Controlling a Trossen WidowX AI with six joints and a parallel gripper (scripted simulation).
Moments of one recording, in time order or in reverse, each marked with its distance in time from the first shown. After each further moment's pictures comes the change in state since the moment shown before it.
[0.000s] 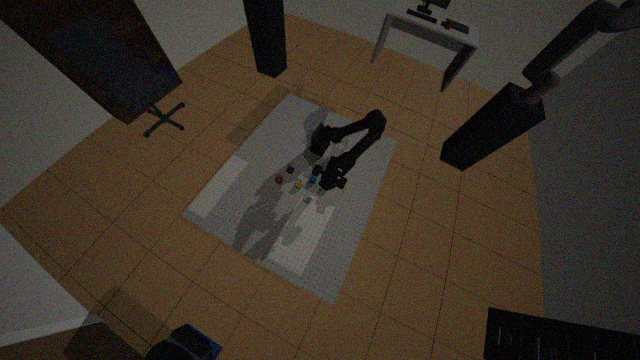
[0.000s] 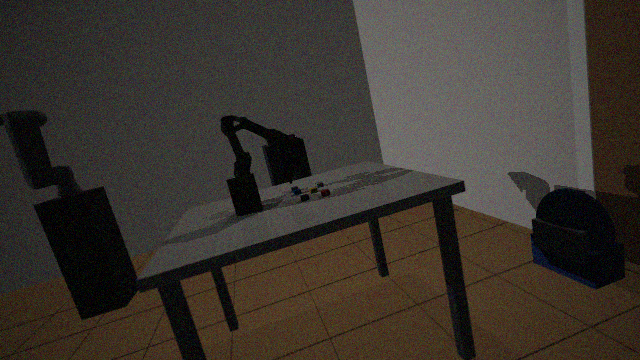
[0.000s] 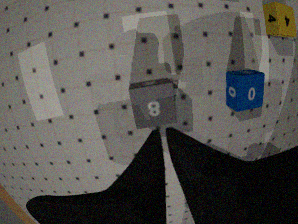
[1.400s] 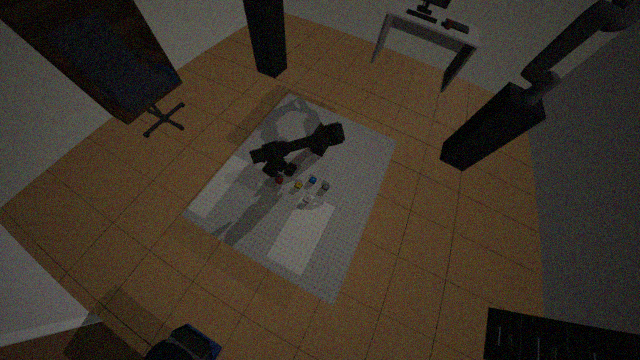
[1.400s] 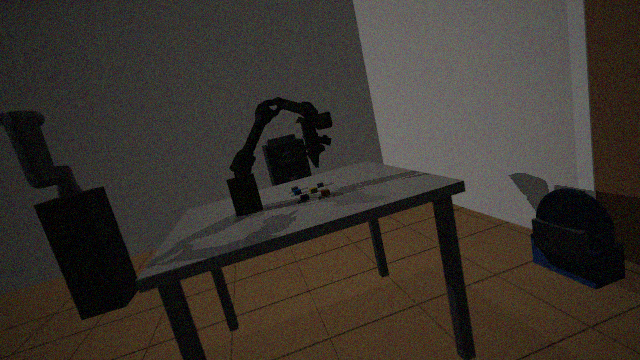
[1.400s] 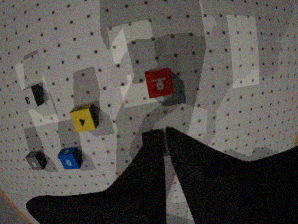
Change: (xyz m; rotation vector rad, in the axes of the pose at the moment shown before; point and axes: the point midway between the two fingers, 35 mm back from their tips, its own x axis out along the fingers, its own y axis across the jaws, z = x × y) arm -0.087 -0.245 0.102 0.012 -0.004 -0.011
